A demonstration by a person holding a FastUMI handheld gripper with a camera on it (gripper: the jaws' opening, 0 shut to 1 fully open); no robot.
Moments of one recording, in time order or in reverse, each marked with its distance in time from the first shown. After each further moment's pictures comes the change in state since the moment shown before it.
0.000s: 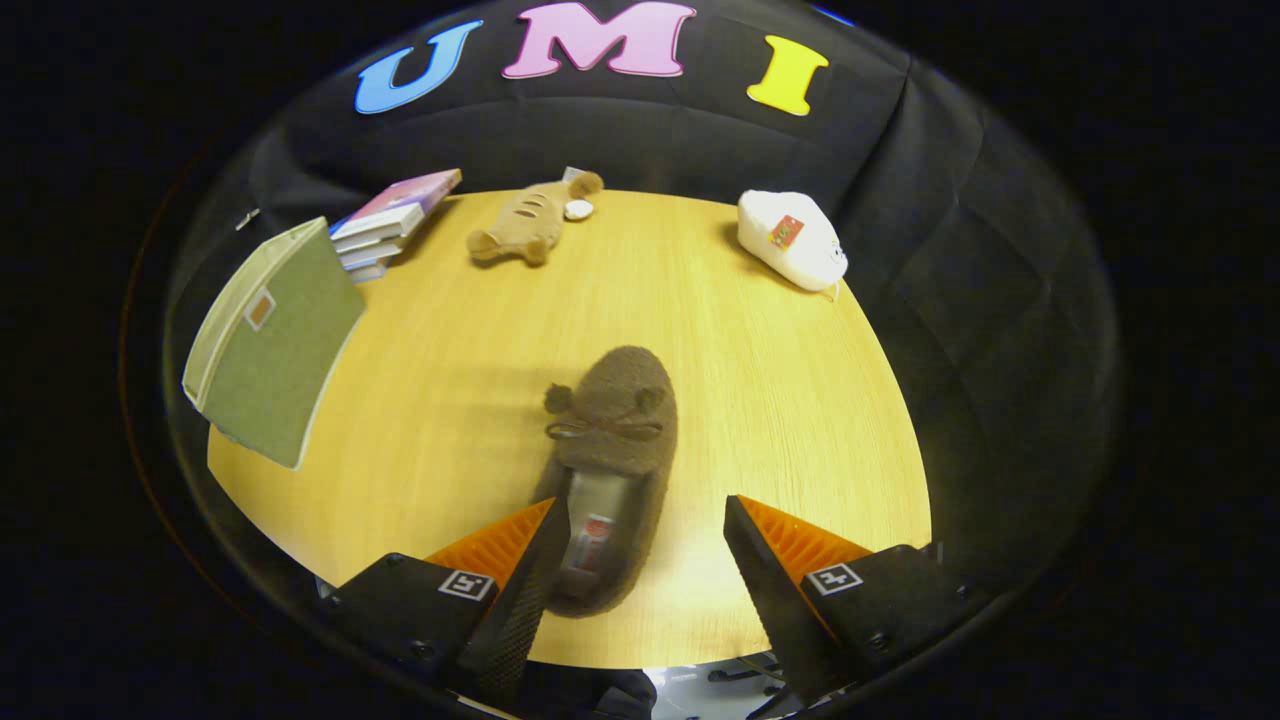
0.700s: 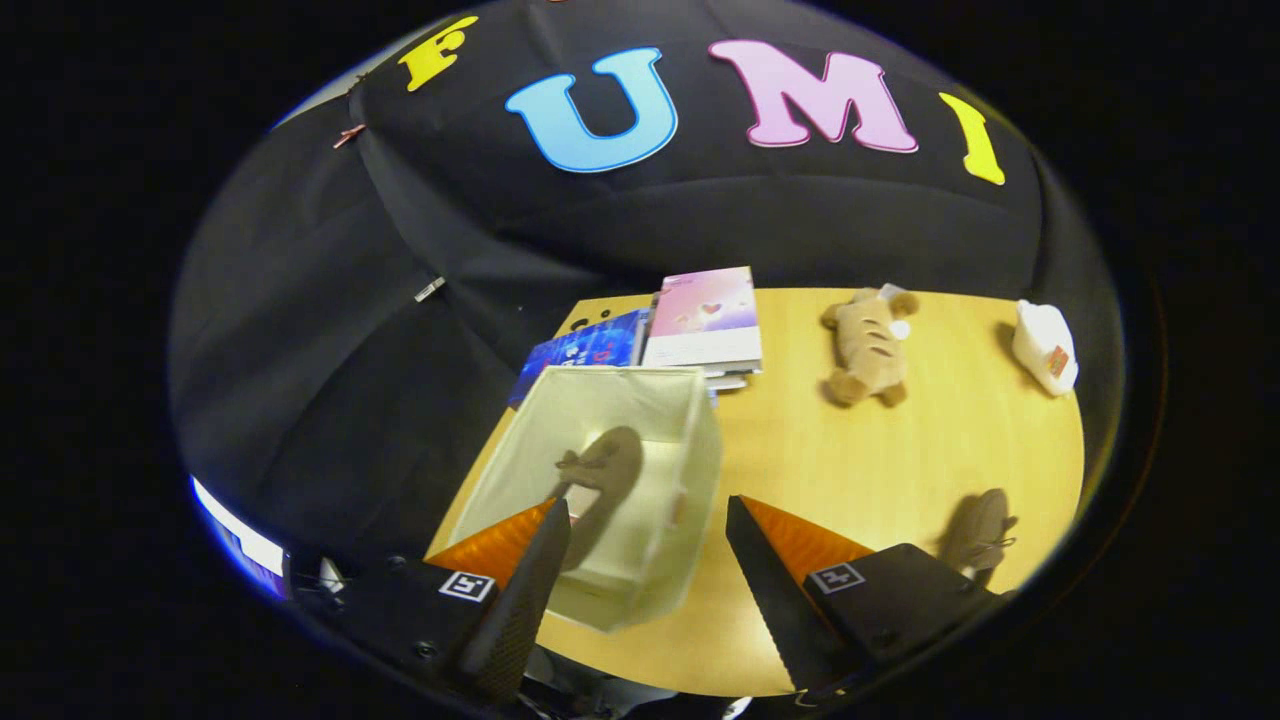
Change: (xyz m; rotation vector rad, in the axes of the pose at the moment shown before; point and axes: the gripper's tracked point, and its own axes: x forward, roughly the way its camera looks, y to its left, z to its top) arm -0.133 0.305 0.155 -0.010 -0.178 0.499
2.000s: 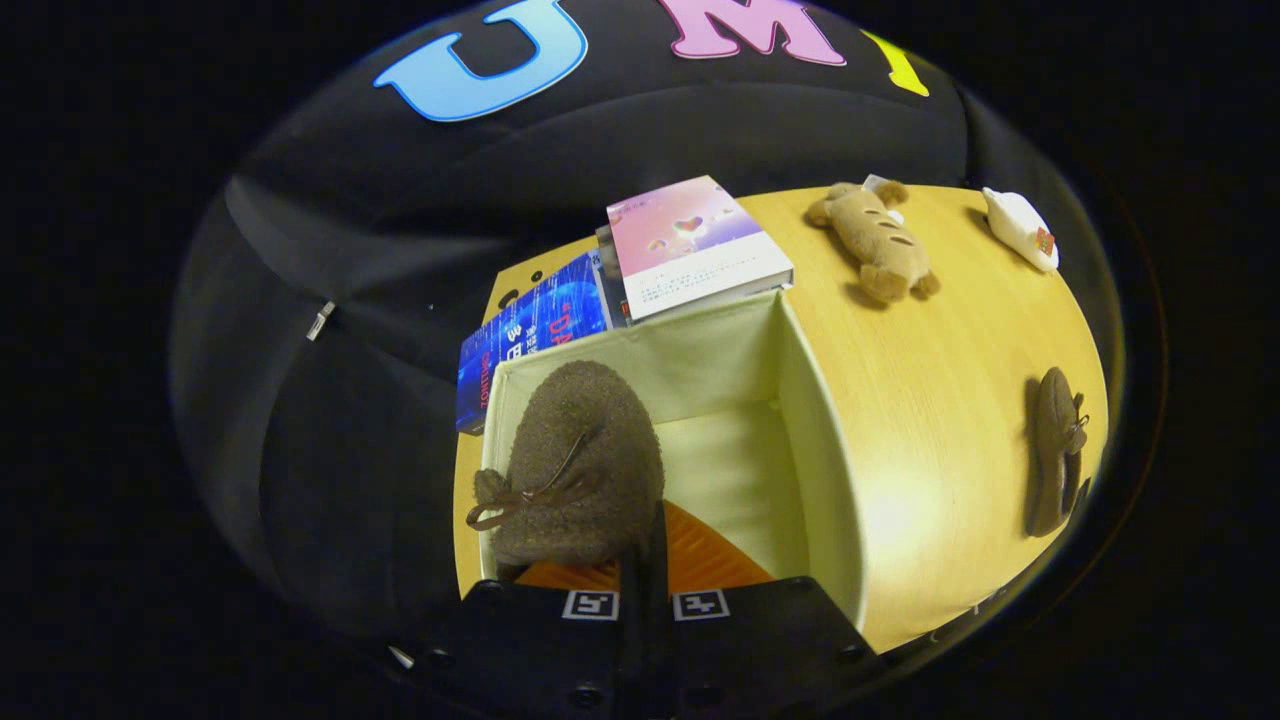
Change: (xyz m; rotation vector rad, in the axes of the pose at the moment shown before) arm 0.173 0.108 -0.019 0.349 0.199 -0.184
